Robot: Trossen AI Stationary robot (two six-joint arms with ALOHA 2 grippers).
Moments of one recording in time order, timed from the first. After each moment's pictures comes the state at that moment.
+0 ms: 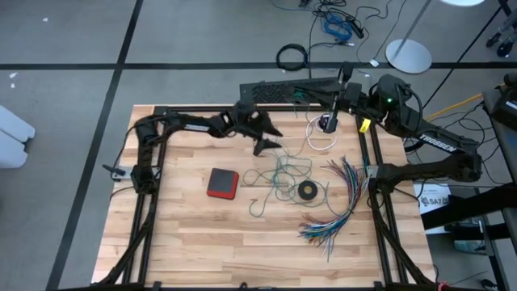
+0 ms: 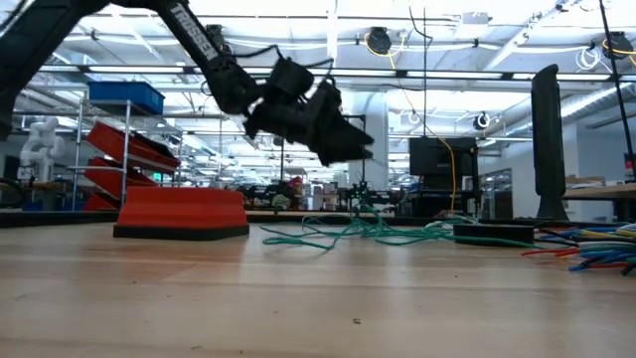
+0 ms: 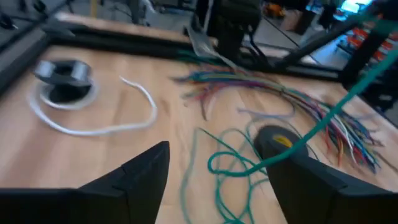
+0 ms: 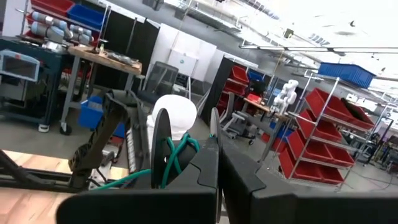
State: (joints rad) left arm 0.48 1.99 1.18 0.42 0.70 0.06; right arm -0.41 1.03 1.18 0.02 -0.16 -0.30
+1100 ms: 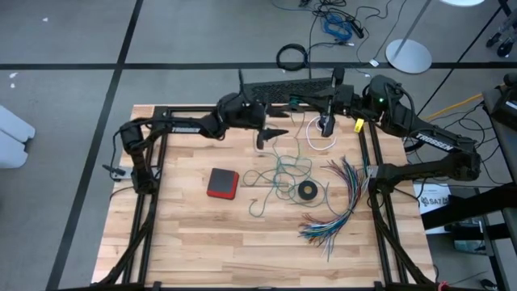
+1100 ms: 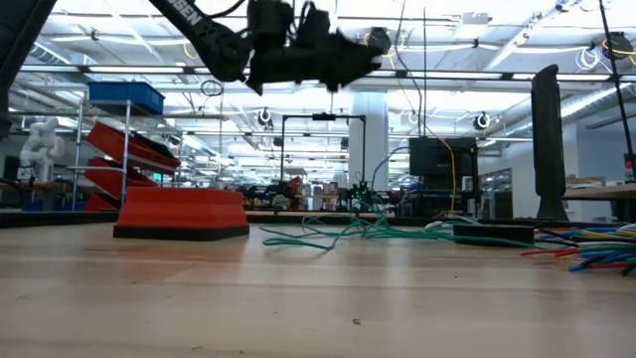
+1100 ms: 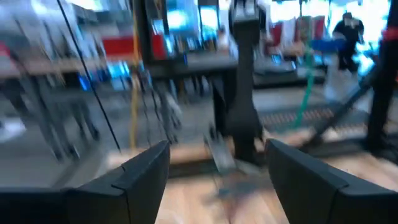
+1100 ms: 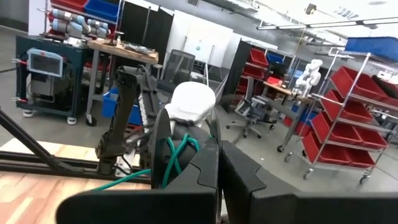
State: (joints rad) left arm 0.42 1.83 1.19 0.73 0.58 0.08; right arm -0.41 1.05 1.18 -0.03 -0.22 -0.24
